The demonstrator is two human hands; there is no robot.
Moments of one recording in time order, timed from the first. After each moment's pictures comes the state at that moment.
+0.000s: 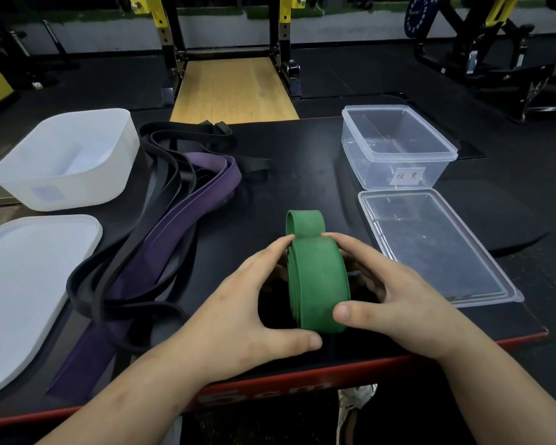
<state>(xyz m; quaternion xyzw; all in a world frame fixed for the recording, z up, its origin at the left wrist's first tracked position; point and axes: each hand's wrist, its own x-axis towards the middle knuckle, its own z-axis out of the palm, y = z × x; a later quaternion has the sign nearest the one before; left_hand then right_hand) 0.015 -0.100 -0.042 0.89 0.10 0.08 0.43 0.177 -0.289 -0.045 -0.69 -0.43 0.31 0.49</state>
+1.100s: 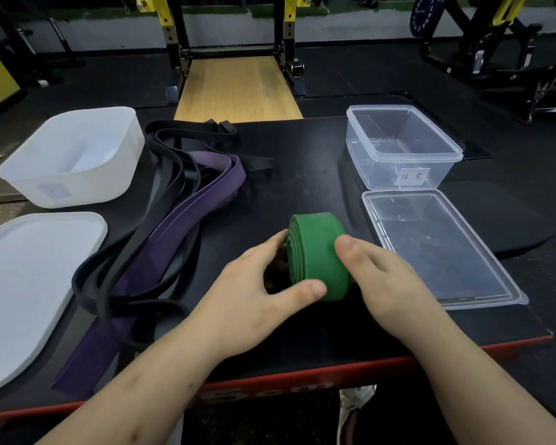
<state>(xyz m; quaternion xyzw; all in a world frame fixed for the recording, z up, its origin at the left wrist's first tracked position) 0.032 -0.095 -0.048 0.88 0.16 0.11 0.43 0.163 -0.260 -0.033 -0.79 -0.32 0.22 0.48</state>
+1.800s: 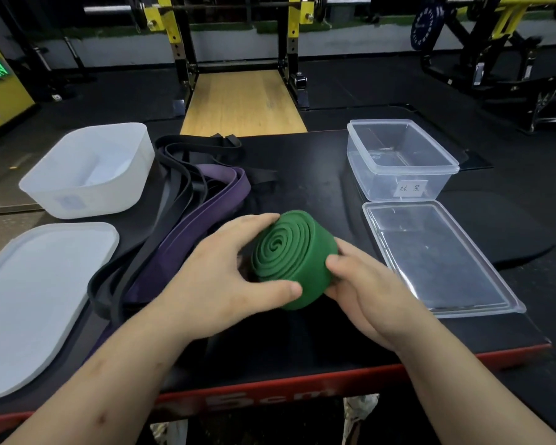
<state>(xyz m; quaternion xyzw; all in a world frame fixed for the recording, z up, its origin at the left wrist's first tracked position) 0.023 -0.071 -0.010 0.87 0.13 0.16 0.44 0.166 -0.242 -0.054 -0.54 -0.31 0.40 0.67</state>
